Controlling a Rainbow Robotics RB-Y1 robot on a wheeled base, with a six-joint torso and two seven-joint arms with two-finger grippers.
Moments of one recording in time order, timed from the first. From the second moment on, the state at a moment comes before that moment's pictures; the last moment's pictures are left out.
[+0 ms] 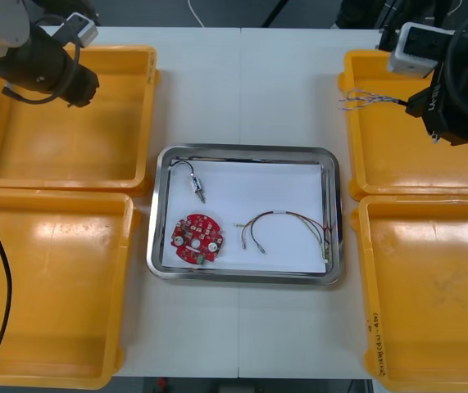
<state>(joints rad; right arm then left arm) -0.69 -0.70 -0.11 -2.12 -0.92 1.92 2.27 -0.93 0.56 0.04 -1.12 0.57 1.35 -2.03</state>
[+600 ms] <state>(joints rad) -0.76 -0.70 0.25 -2.16 -0.93 1.92 2.16 -0.85 0.56 0.04 -1.40 0.56 1.56 -2.02</state>
